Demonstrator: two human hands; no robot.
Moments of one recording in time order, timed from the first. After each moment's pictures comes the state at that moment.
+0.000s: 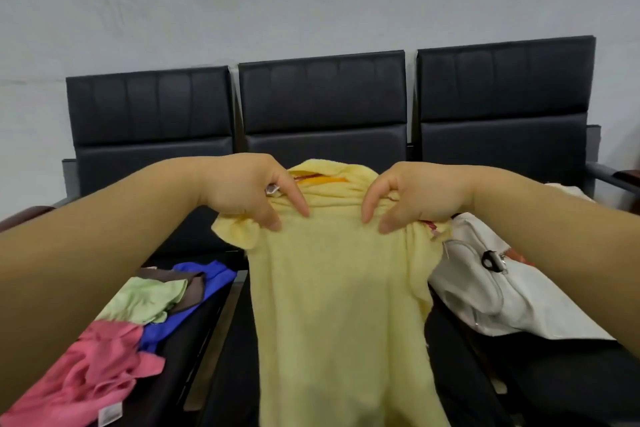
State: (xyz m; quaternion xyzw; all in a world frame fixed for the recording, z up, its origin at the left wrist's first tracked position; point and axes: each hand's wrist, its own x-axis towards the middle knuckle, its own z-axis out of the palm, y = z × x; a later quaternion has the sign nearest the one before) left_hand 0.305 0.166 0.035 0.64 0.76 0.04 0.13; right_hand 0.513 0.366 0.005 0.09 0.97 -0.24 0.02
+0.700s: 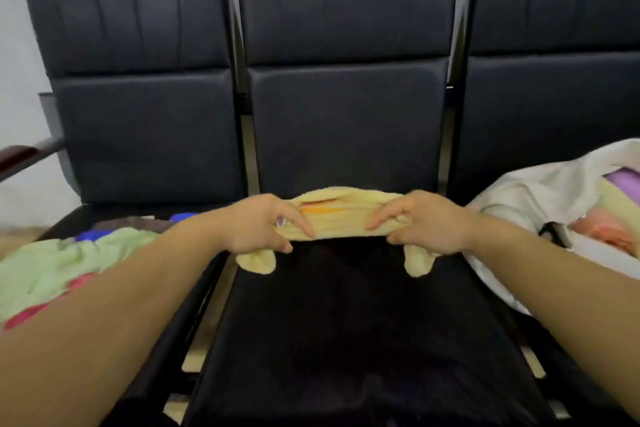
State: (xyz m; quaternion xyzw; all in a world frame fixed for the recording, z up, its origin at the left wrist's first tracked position) left_hand 0.230 0.195 -0.137 0.59 0.77 0.12 0.21; right_hand 0.457 0.416 -0.147 0.12 0.95 -0.28 0.01
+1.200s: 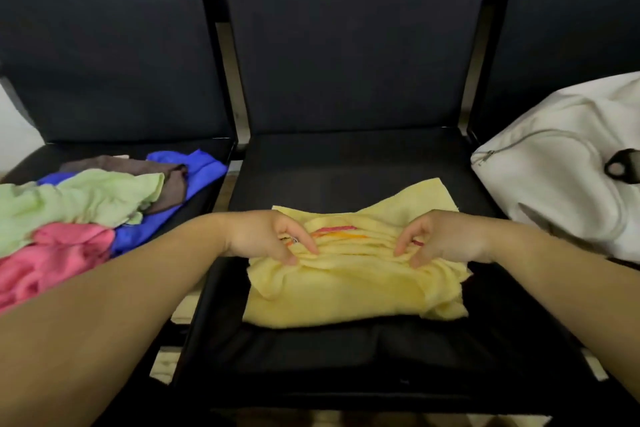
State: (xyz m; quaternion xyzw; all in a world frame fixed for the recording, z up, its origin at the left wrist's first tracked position) left_hand 0.218 0.202 -0.275 0.48 0.72 0.12 0.49; right_hand 0.465 0.431 -0.287 0.25 0.86 -0.41 0.19
